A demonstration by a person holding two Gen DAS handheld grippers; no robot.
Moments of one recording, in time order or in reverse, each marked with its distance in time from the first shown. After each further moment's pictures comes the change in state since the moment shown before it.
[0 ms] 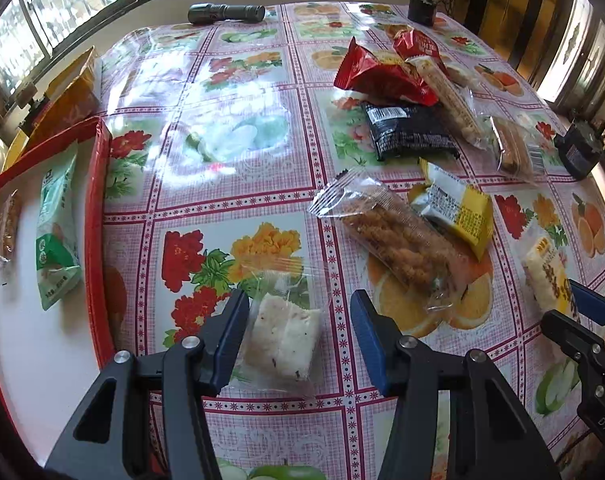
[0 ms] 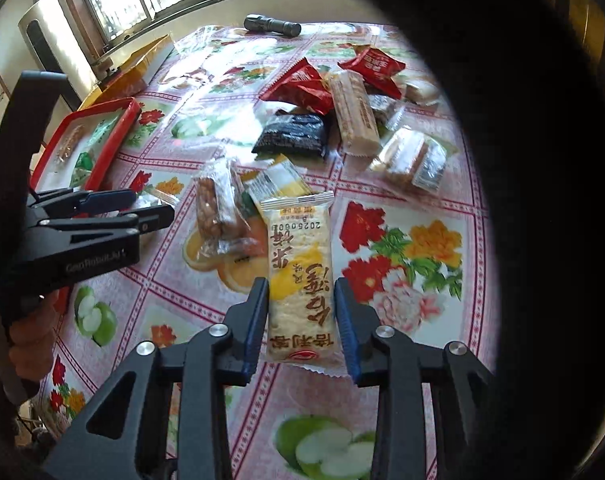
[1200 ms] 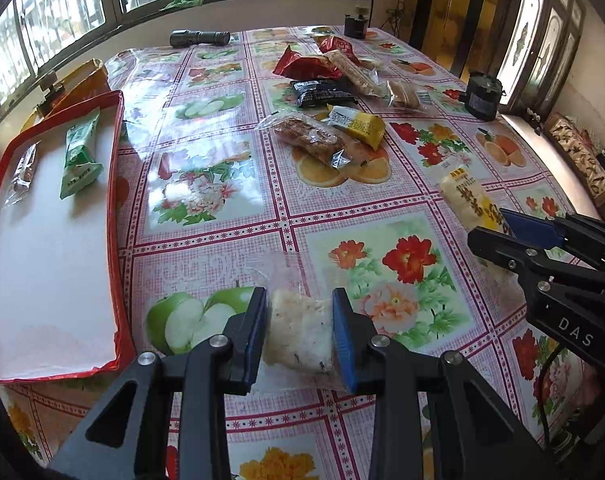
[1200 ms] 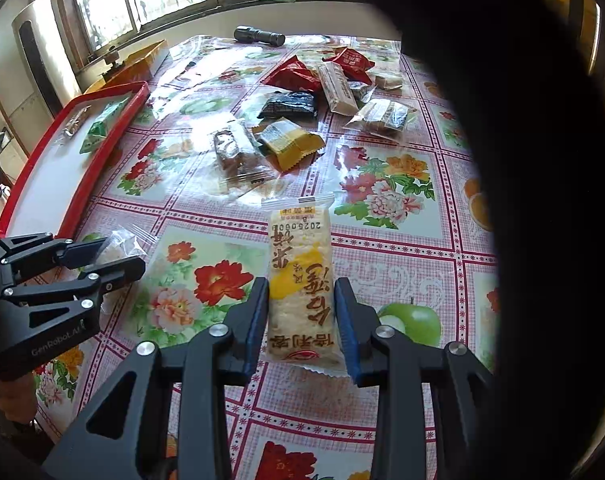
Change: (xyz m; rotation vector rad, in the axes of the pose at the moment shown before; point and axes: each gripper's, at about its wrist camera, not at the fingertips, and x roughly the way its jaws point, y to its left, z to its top) left arm -0.069 -0.013 -0.118 0.076 -0.141 -0.124; right arm -0.037 0.039 -0.068 0.017 -0.102 -0.095
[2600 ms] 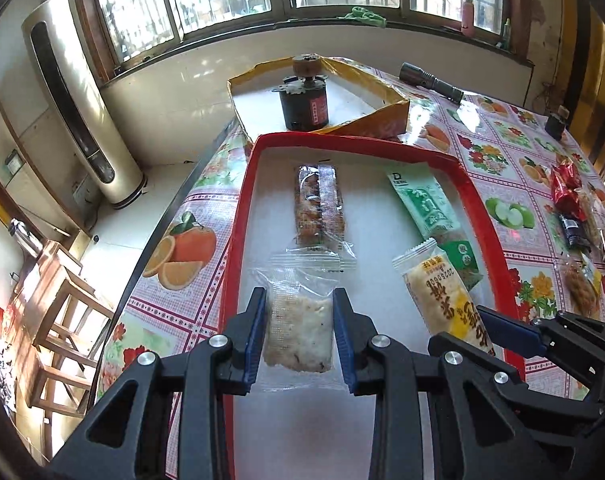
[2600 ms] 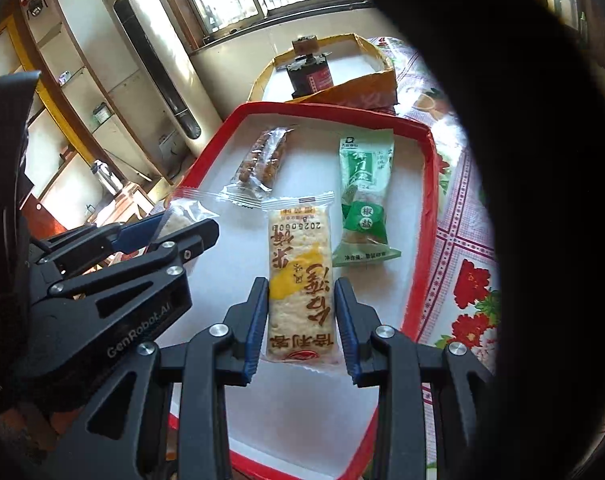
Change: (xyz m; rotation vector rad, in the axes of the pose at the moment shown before) left arm -0.024 0.255 0.051 -0.305 -0.066 0.360; right arm 0.082 0.258 0.130 -0.141 0.036 0.411
